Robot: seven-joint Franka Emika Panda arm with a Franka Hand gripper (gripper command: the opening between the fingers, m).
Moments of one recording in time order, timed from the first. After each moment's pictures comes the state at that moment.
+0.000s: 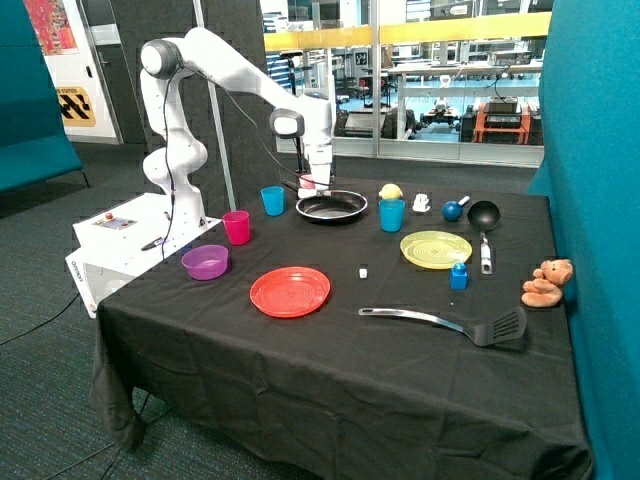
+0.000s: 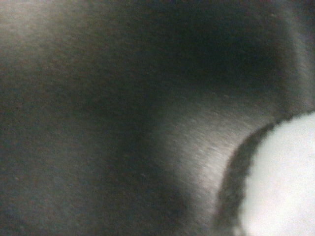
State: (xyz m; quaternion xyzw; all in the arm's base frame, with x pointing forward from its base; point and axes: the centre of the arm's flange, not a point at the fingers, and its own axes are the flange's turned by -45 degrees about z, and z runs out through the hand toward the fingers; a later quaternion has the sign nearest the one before) arm 0.508 0.072 0.365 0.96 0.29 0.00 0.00
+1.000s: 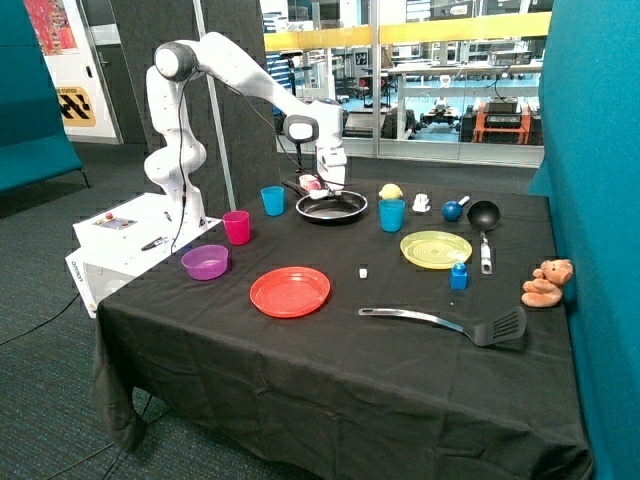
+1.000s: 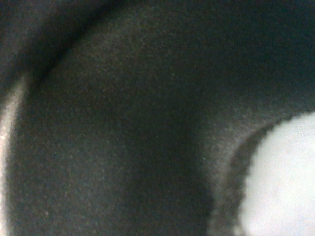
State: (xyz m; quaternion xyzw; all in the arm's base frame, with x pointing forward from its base) arm 0.511 0.143 0.336 0.94 0.35 0.00 0.00
